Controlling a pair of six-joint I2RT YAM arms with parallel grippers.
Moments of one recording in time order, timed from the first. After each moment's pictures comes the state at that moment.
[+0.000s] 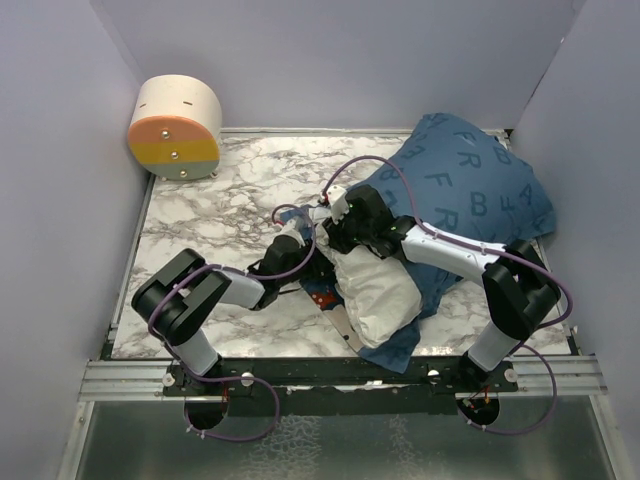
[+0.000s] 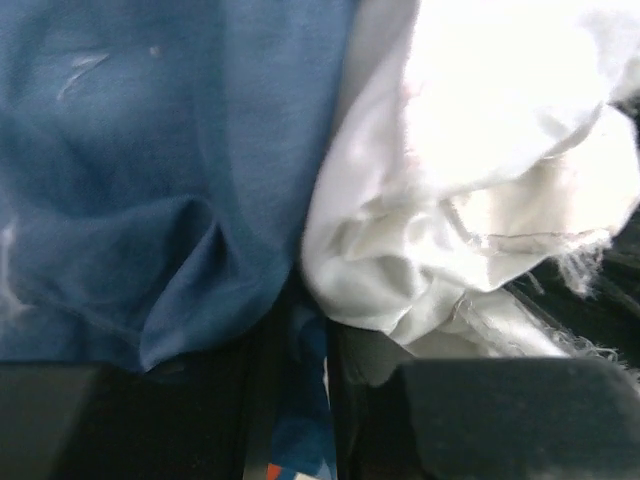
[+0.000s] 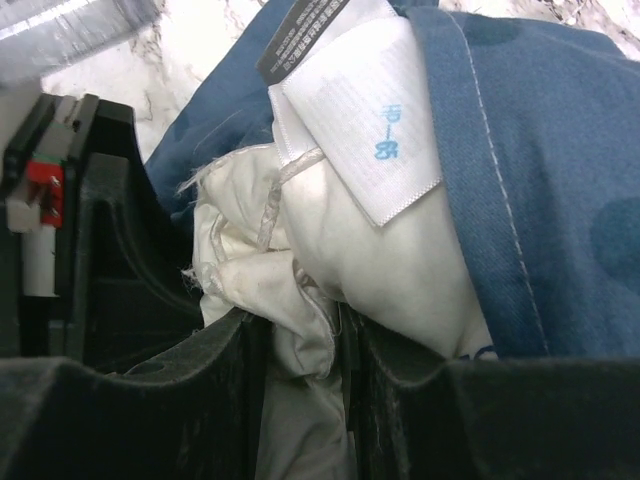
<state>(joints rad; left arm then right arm) -0.68 1.63 0.48 0.68 0.13 -0.96 0.74 1.67 1.10 -0.14 -0.10 -0.09</state>
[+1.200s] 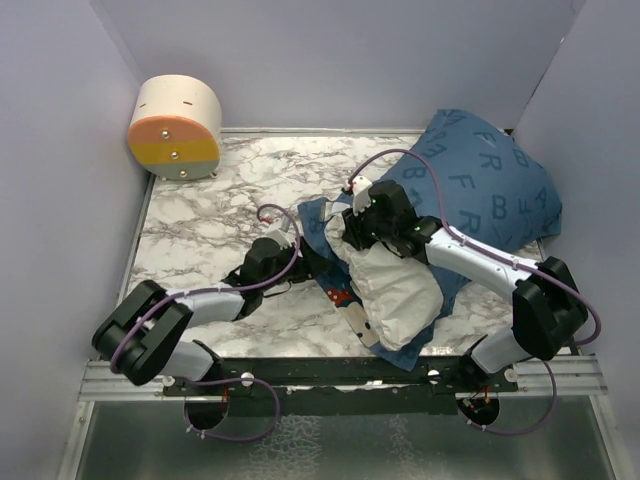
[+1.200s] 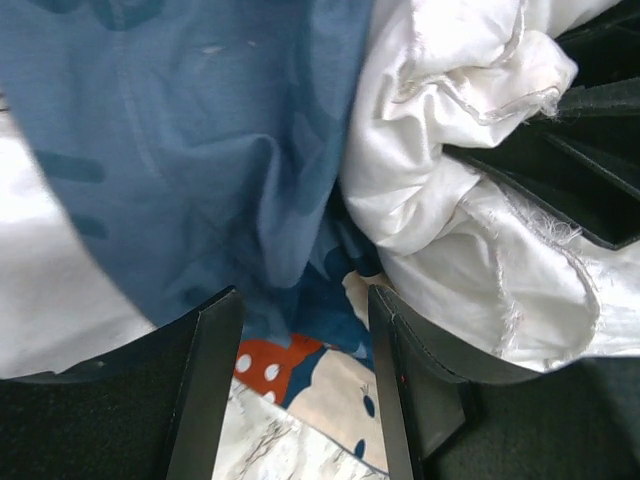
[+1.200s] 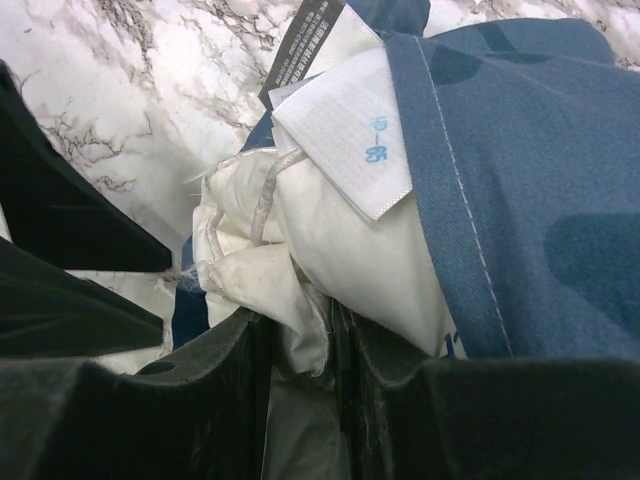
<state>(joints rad) -0.63 1.32 0.37 0.59 0.19 -0.87 0.67 1.51 1.03 -0.16 -0.10 0.01</state>
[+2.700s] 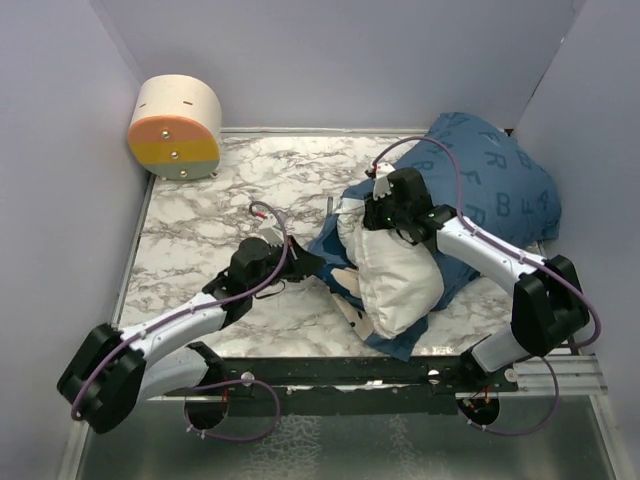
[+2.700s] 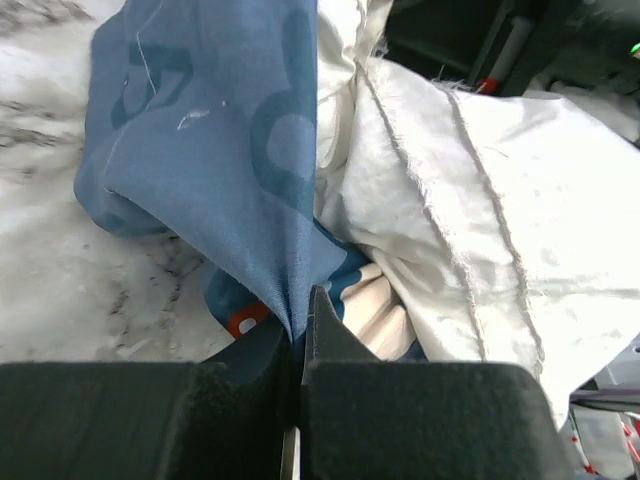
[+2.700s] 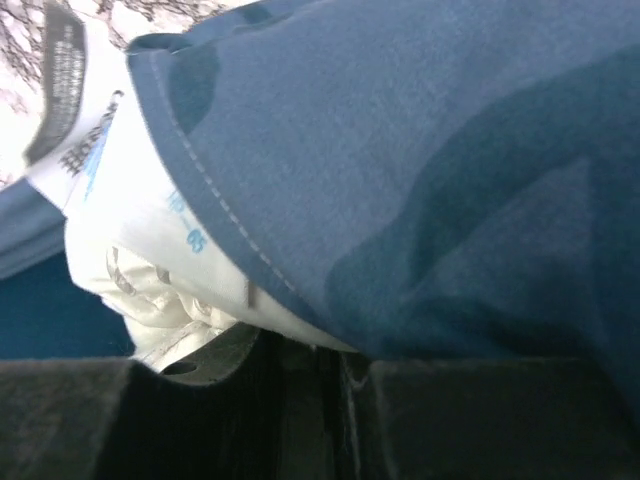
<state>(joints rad) -0.69 1.14 0.42 0.44 0.18 -0.81 0.51 1.51 1.05 -0.22 -0.09 0.08</state>
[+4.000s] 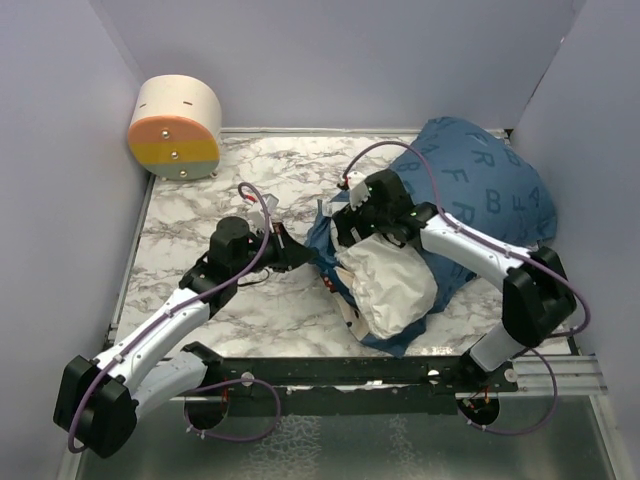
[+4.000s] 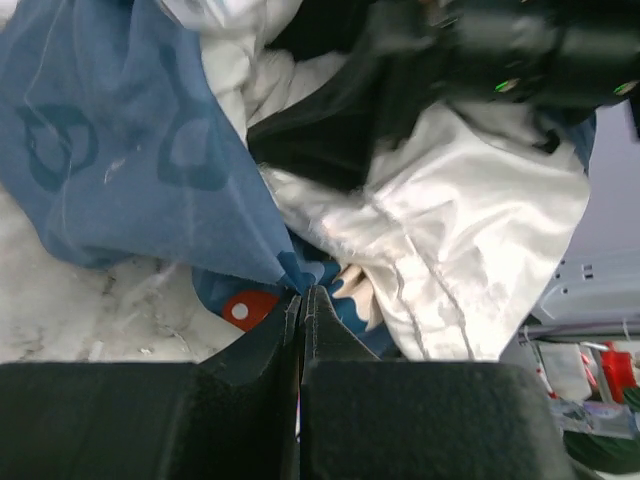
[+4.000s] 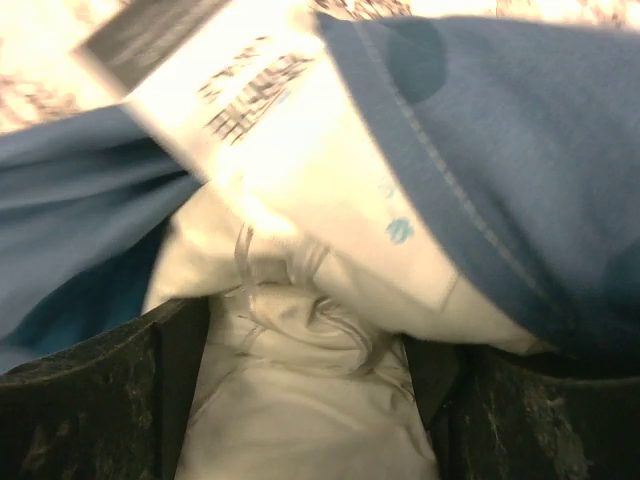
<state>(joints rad) -0.52 0.95 0.63 0.01 0.42 -0.71 0.64 1.64 1.16 -0.27 -0.12 -0.06</state>
